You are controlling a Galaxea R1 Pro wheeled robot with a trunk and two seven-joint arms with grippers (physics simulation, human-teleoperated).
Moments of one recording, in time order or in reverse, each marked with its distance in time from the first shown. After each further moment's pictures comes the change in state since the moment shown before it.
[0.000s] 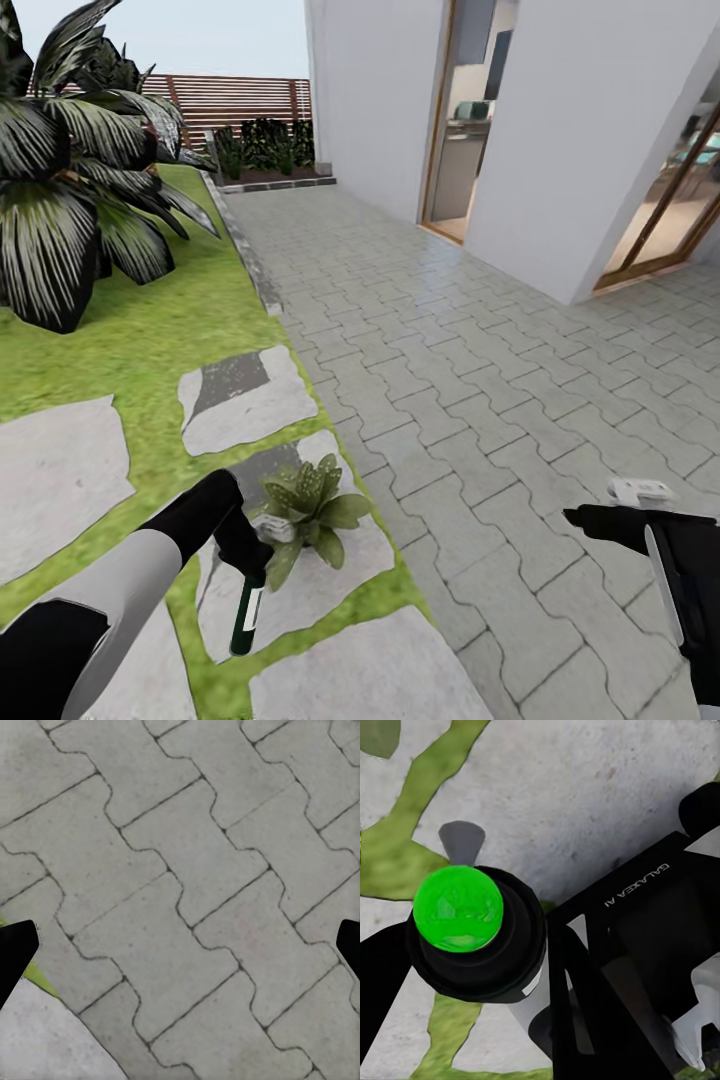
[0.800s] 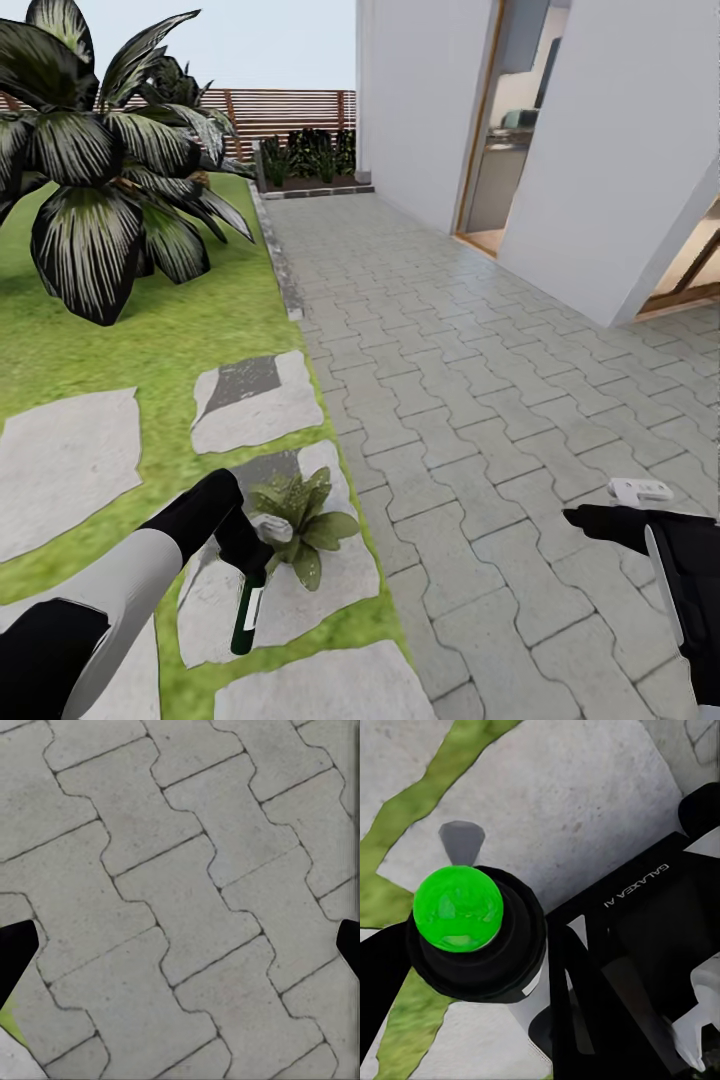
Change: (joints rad) left arm -0.001 -0.002 0.000 0.000 0.000 0.000 0.000; right arm 0.000 0.000 0.000 -0.001 0.000 0.001 0.000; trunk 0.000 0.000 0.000
